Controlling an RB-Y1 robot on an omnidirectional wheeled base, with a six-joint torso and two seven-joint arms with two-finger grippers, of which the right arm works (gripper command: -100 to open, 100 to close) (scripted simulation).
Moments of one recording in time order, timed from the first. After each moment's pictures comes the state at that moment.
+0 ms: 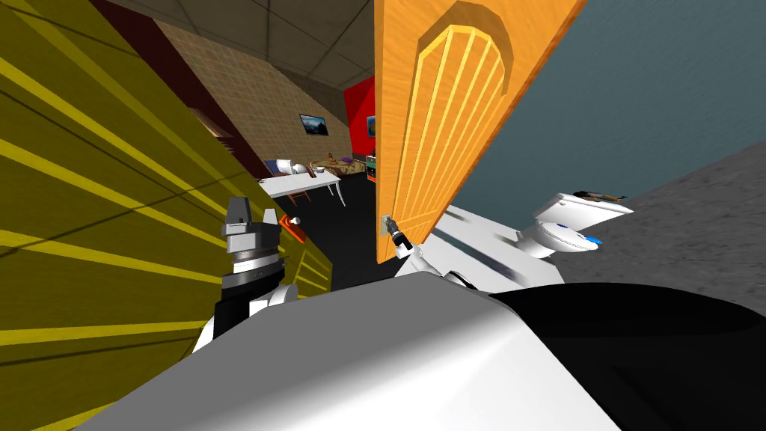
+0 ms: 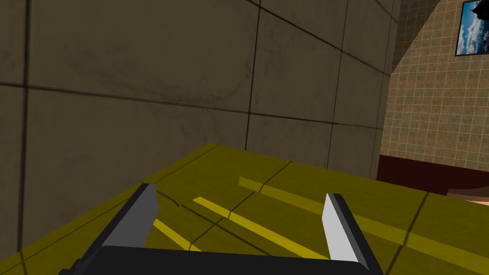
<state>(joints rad) -0.19 -0.23 0.29 -1.07 -0.30 -0.38 0.00</state>
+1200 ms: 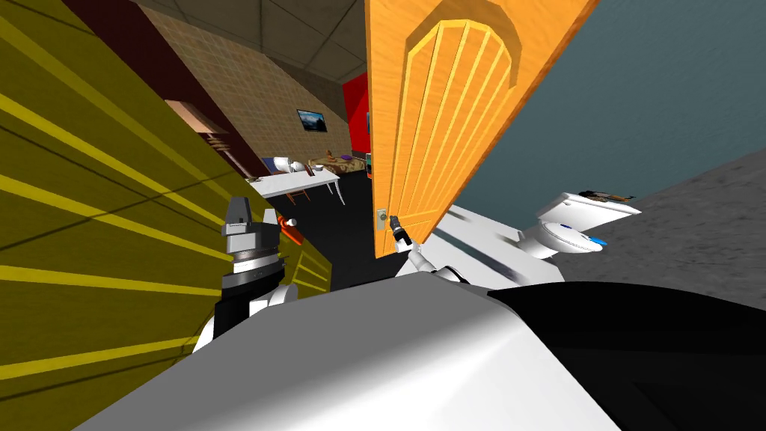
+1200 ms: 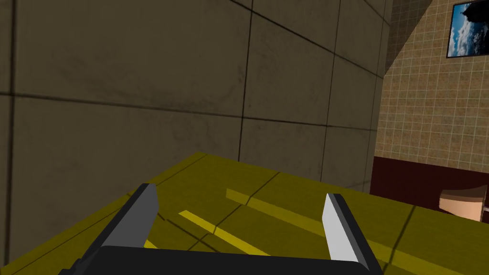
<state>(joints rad) -0.28 -0.18 0.16 -0.96 -0.28 -0.41 0.08</state>
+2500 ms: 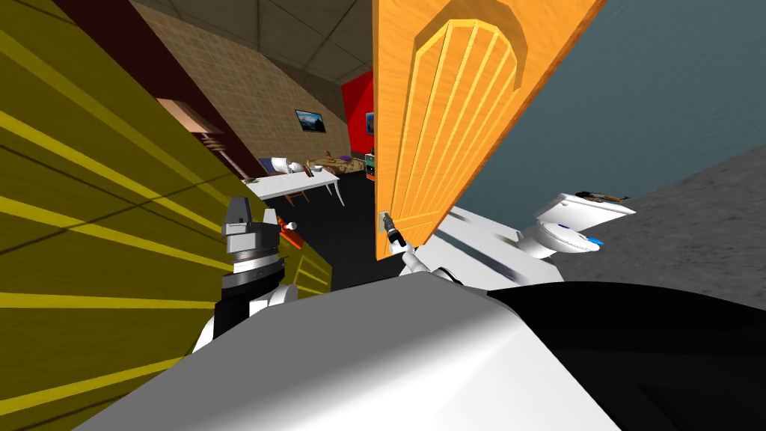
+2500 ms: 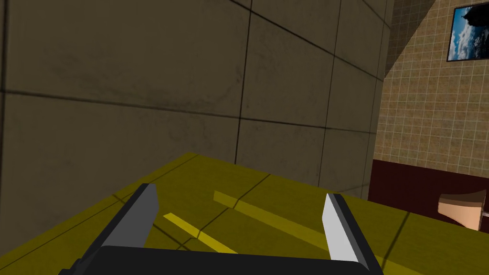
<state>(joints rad) -0.28 -0.09 0.17 -0.94 -0.27 -0.40 0.12</state>
